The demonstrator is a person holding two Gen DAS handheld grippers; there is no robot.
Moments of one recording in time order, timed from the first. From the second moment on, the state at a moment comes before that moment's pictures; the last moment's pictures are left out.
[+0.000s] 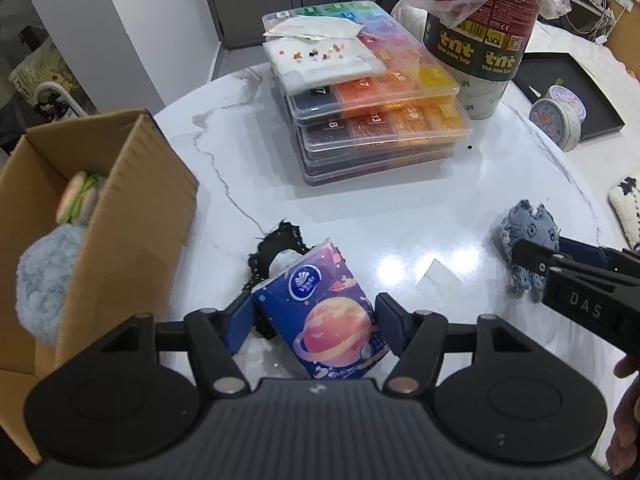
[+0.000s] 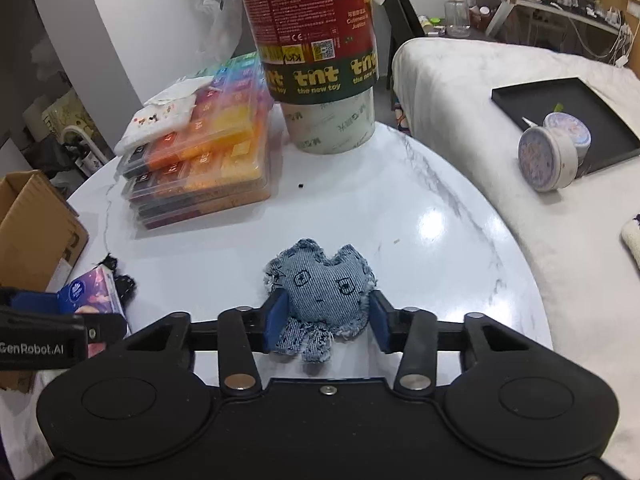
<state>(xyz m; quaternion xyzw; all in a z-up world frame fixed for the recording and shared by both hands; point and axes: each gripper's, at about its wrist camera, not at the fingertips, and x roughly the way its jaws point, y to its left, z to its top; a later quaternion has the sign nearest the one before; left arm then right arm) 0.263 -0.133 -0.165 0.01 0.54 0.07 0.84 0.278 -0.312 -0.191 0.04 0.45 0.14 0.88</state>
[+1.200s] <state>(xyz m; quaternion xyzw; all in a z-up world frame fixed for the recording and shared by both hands) 0.203 -0.104 -0.069 -0.01 0.49 -0.01 0.87 0.183 -0.293 -0.096 0.06 0.43 0.13 0.89</state>
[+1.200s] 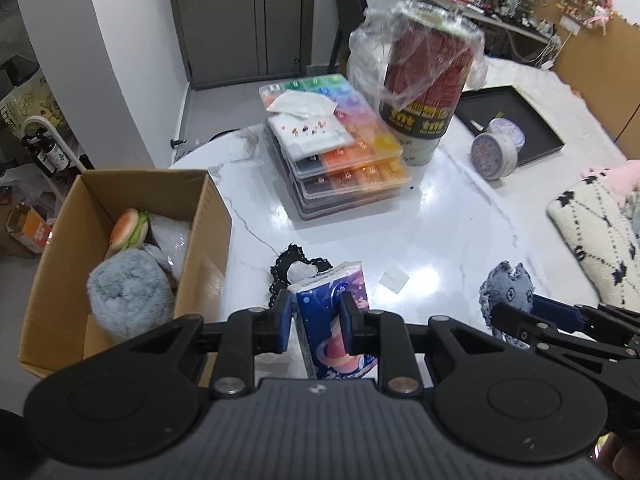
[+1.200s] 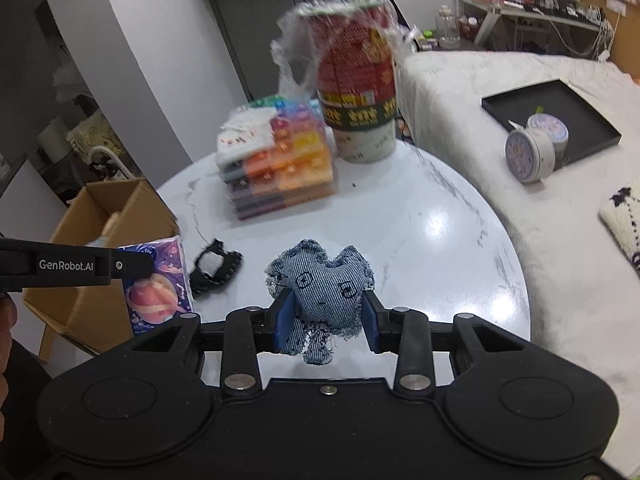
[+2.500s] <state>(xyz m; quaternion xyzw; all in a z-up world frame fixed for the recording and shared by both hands) 0.186 0.067 -0.021 -0.03 0.44 0.08 0.90 0.191 -0.135 -0.037 0.03 0.39 0.25 0.89</state>
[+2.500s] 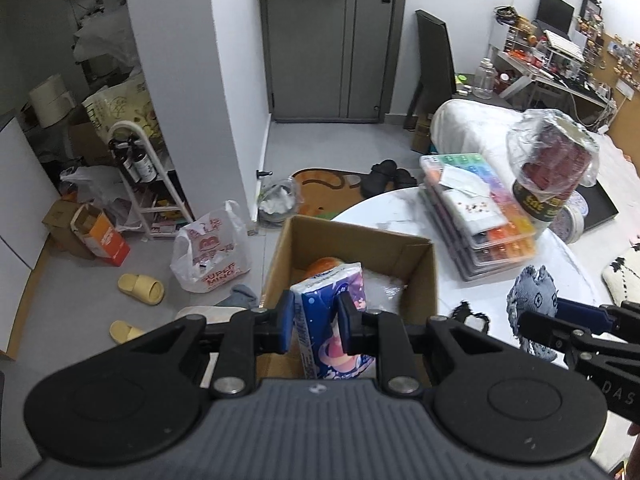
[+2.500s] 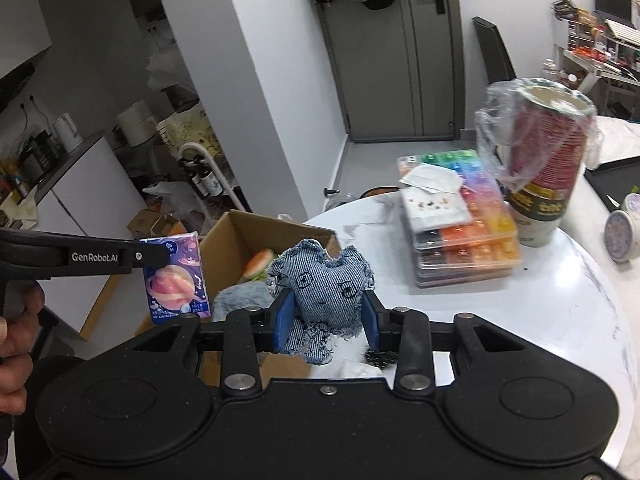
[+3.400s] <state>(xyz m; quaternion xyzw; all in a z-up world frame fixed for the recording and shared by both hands) 0.170 0.095 -0.047 -0.06 0.47 0.09 0.87 0.176 -0.084 -0.052 0.02 0.44 0.31 0.85</state>
